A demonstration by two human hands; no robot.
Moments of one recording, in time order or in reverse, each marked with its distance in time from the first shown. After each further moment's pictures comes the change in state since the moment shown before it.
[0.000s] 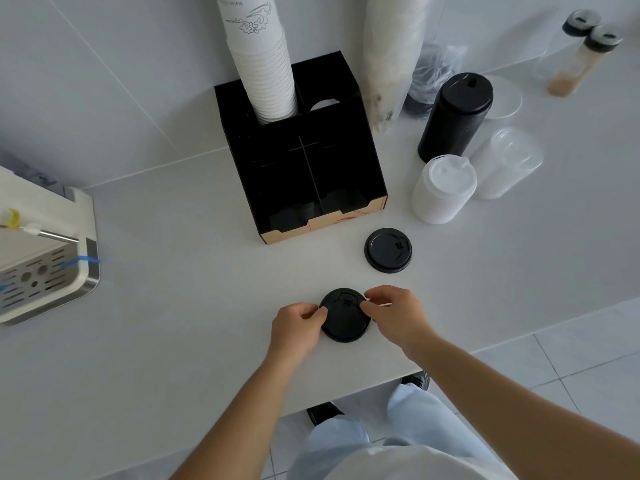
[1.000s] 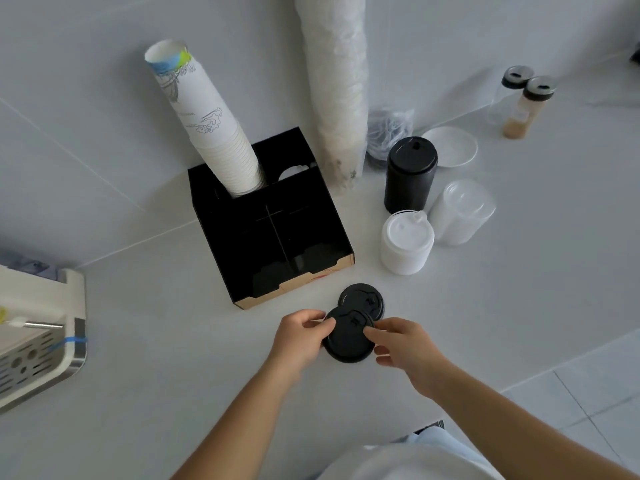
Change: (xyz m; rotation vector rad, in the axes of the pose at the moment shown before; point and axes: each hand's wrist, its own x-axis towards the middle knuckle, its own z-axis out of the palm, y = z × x) left_hand 0.029 0.096 0.031 -0.140 -0.078 0.008; right_hand 0.027 -0.009 -0.076 0.364 -0.142 0.114
